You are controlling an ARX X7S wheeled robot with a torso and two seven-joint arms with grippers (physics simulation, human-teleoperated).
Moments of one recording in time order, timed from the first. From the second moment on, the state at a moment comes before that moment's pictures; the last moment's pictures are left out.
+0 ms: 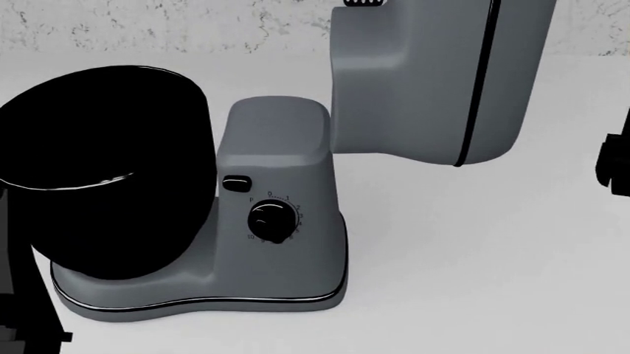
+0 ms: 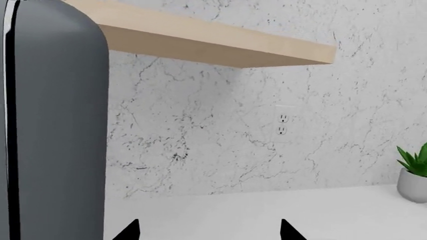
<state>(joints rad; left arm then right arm) -0.07 -0.26 0.11 1.05 -0.15 -0.52 -0.27 1.82 1.45 -1.22 -0.70 1.77 0.46 1.12</state>
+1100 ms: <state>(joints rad) -0.11 -0.31 0.16 1.05 -0.16 -0.48 -0.30 2.13 0.34 -1.44 0.27 1.20 0.87 0.34</state>
